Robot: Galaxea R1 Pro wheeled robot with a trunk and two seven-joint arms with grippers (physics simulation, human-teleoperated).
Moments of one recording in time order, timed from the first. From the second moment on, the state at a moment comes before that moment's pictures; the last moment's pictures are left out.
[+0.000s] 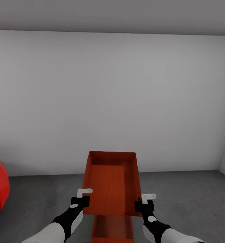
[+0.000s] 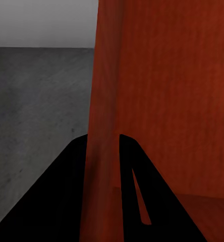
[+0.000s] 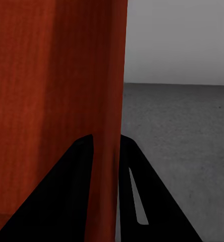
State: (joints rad) left arm -0.63 -0.12 0.02 -0.24 -0.02 -0.04 0.19; right arm -0.64 0.12 0.21 -0.04 -0.08 -0.39 -0.21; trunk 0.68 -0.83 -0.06
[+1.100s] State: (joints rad) left arm -0.63 -0.12 0.02 -0.24 -0.02 -0.04 0.19; right arm -0.64 0.12 0.21 -0.04 -0.09 -0.39 -0.21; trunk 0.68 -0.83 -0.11
